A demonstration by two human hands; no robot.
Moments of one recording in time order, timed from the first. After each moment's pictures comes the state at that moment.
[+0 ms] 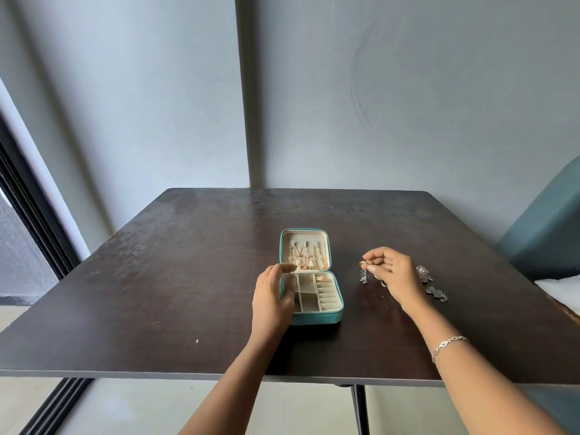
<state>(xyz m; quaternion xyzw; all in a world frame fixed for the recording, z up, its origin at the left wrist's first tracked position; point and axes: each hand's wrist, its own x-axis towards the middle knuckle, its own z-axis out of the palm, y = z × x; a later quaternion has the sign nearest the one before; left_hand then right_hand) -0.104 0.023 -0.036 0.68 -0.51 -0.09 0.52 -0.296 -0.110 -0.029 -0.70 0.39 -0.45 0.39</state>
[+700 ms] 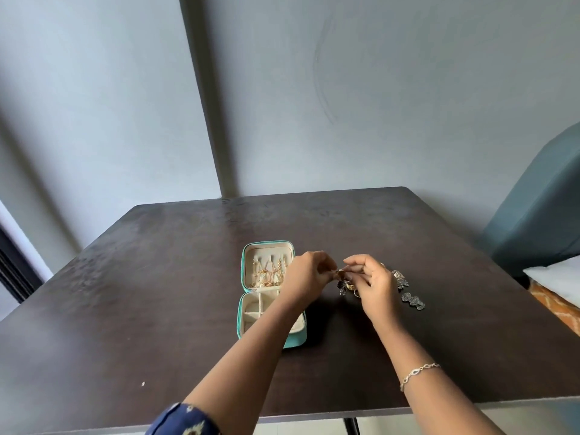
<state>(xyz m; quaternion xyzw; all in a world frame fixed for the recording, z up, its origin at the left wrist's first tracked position) -0.171 -0.084 -0.003 0.66 -0.66 -0.15 0.35 -0.302 -0.117 -0.052 -0.66 0.38 -0.55 0.33</state>
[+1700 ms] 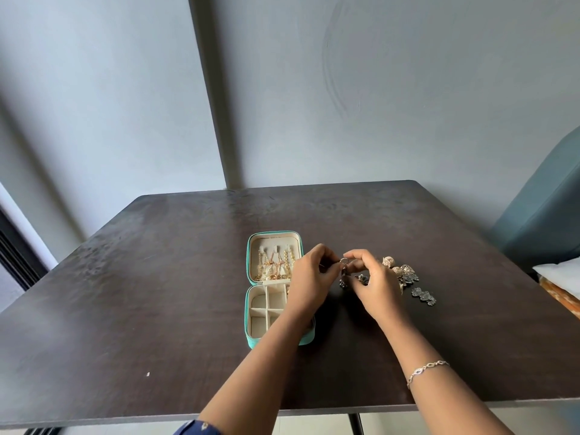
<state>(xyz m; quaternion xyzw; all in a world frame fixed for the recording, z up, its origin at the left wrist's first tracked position) -0.172 -0.073 -0.024 0.59 -0.61 -0.15 0.51 -0.298 -0.111 -0.049 -0.76 0.42 -0.47 0.18</state>
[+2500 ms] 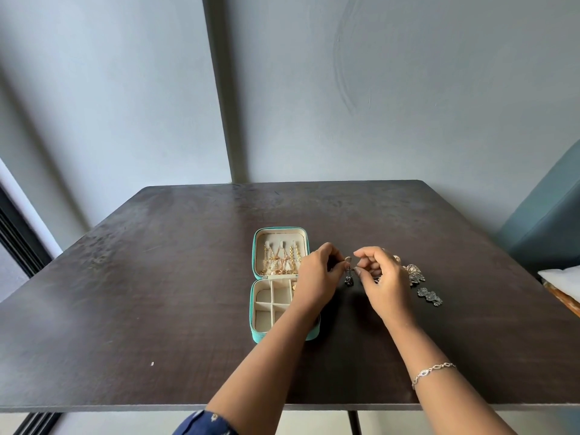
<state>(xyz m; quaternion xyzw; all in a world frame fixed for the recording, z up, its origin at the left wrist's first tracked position) -0.174 -0.073 -0.023 0.62 -0.62 -0.12 0.47 -0.296 -0.114 -0.052 -0.73 0.39 -0.54 0.14</state>
